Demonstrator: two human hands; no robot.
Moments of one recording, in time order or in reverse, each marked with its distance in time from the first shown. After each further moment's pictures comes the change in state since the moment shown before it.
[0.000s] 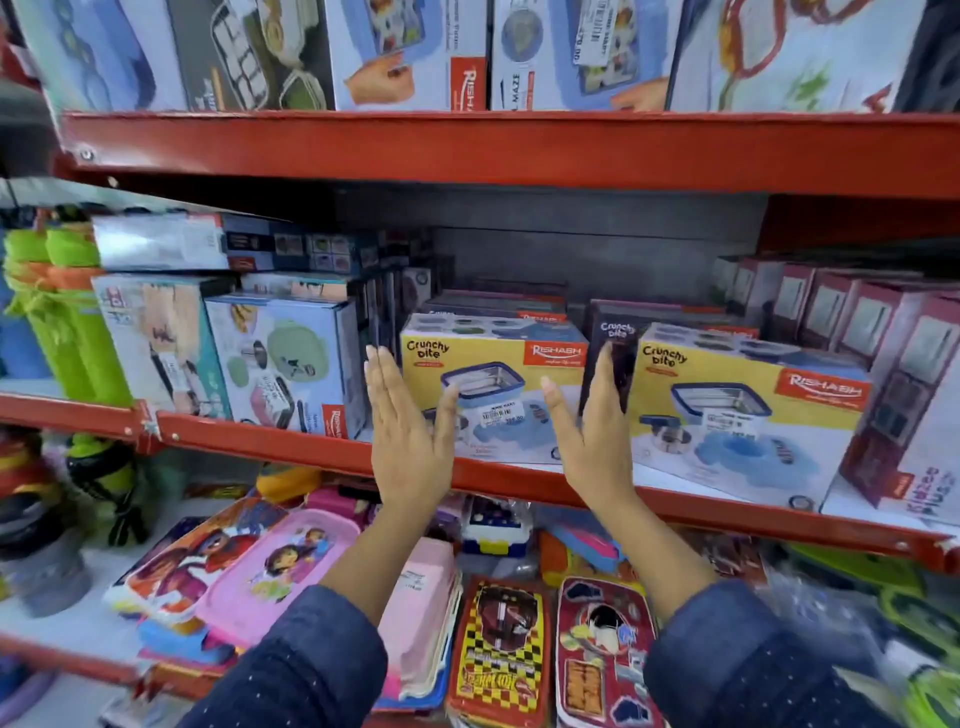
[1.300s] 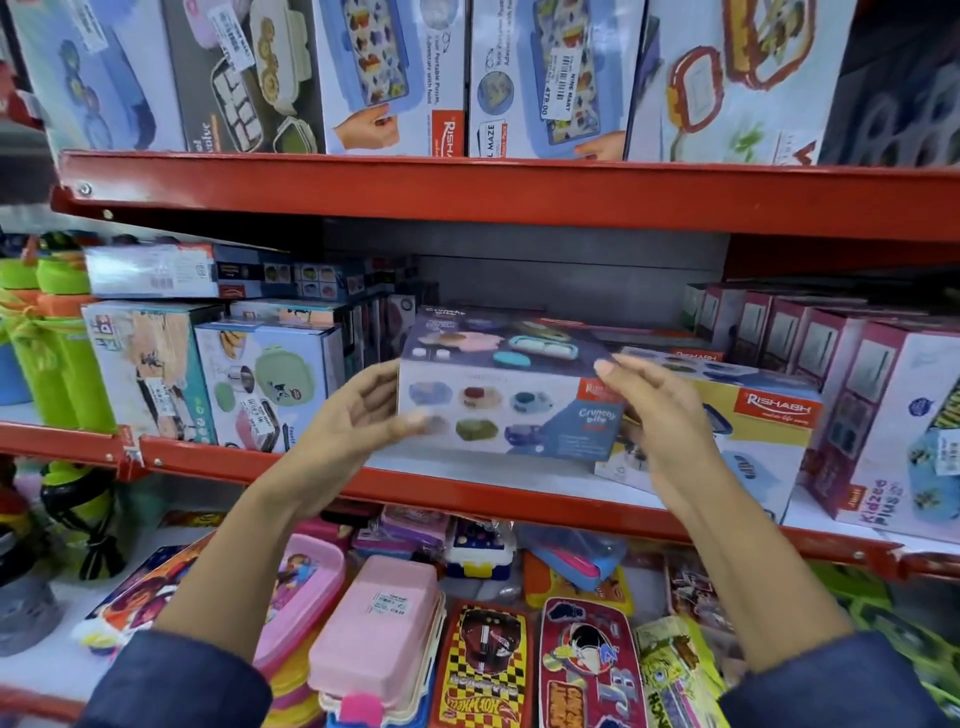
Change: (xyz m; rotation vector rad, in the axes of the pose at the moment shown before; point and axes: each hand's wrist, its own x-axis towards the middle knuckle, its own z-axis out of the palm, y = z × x) left_hand 0.037 0.018 -0.094 -0.779 -0.714 -0.150; right_hand 0.015 -0.044 -0.096 0.633 -0.007 0.344
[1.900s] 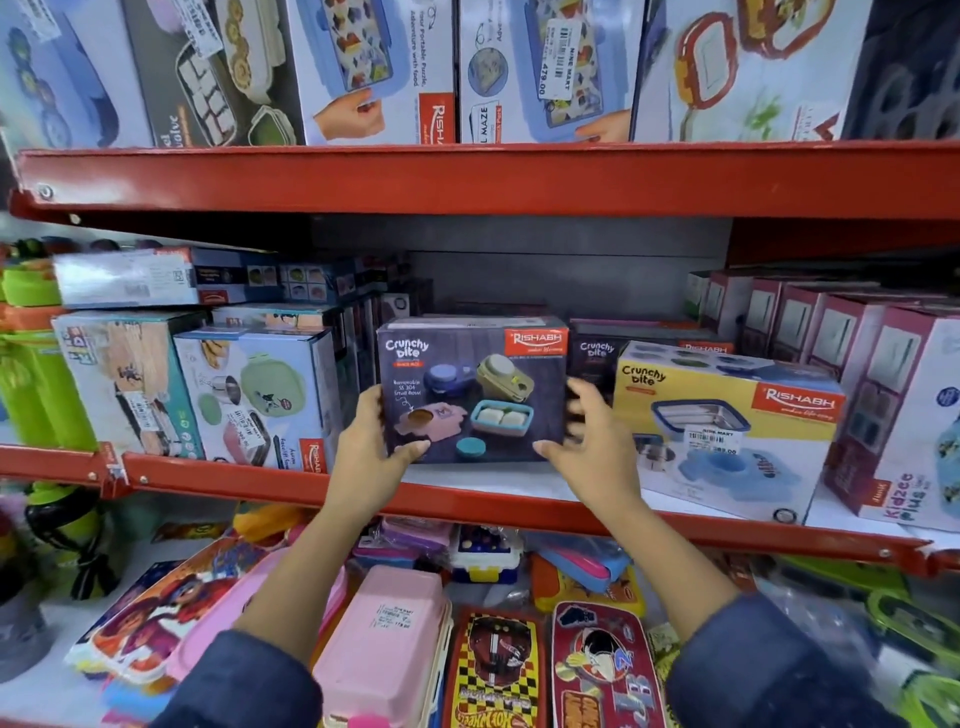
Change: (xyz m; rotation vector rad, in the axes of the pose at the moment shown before) left_hand 0.035 -0.069 0.008 0.474 0.359 0.011; right_hand 0.017 0.075 0.037 -0.582 -0.031 -0.156
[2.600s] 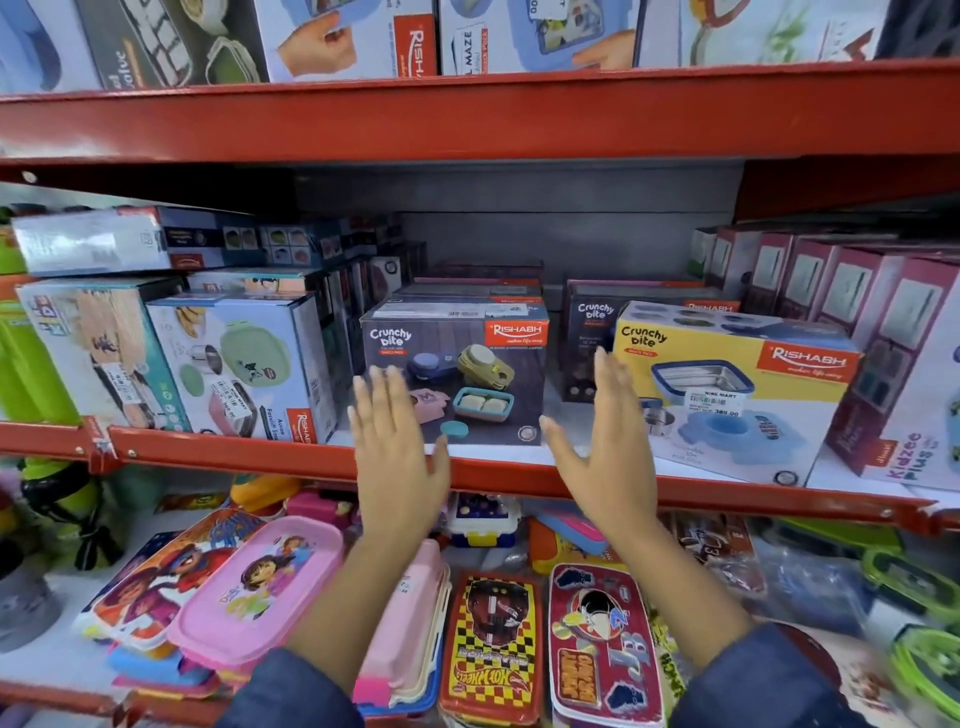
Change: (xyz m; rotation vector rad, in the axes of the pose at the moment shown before) left_hand -0.035 -0.001 0.056 0.621 0.145 0.132; right_hand -0.032 0.029 -0.006 -0.376 0.189 -0.194
